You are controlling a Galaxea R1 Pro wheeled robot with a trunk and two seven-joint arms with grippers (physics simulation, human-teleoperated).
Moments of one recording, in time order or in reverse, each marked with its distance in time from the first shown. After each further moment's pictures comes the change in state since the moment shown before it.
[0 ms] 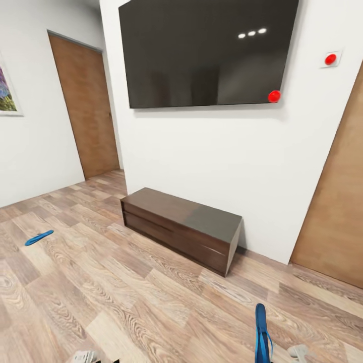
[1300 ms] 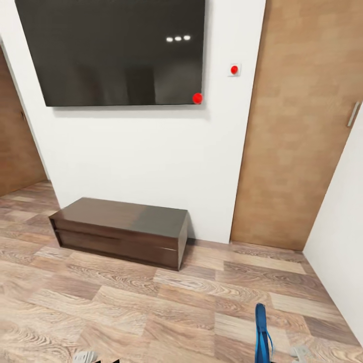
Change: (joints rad) left arm 0.000 0.000 0.000 0.000 0.000 0.000 0.000; right arm 0.000 0.000 0.001 -0.002 0.000 0.000 0.000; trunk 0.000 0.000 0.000
